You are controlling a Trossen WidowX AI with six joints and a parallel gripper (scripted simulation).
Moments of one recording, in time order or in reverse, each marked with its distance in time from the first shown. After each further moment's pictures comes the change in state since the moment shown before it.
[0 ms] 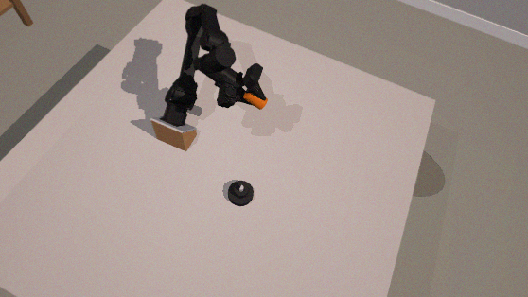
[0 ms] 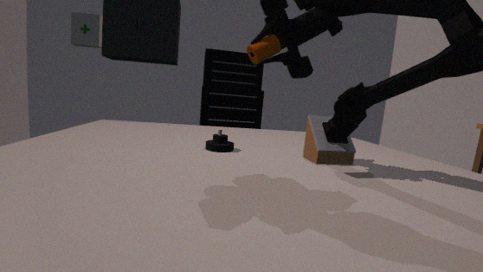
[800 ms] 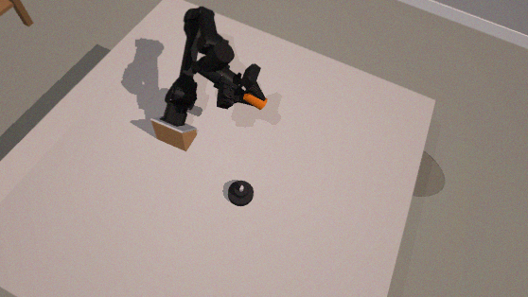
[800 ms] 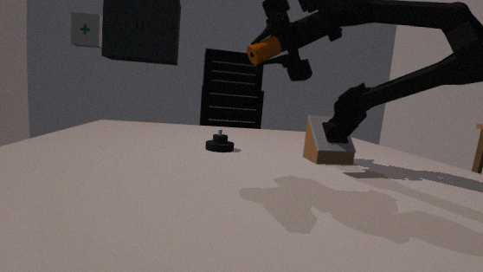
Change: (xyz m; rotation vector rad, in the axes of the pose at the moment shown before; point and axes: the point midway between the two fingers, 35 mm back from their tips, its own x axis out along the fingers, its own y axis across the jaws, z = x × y) arm 0.000 -0.003 0.000 0.010 0.001 0.051
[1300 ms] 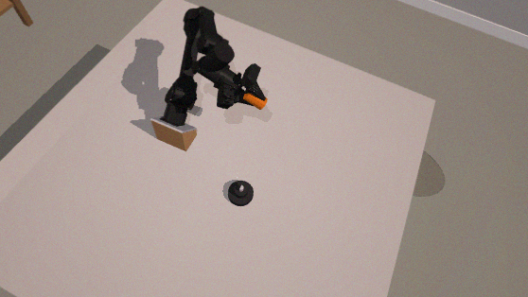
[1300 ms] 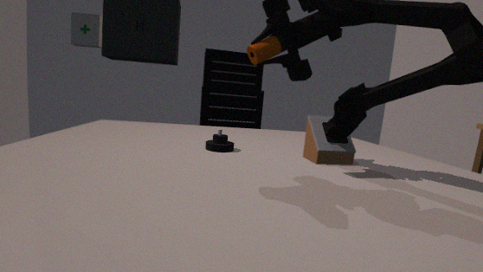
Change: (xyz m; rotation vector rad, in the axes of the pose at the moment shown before) arm 0.000 0.000 0.000 -0.006 0.000 0.001
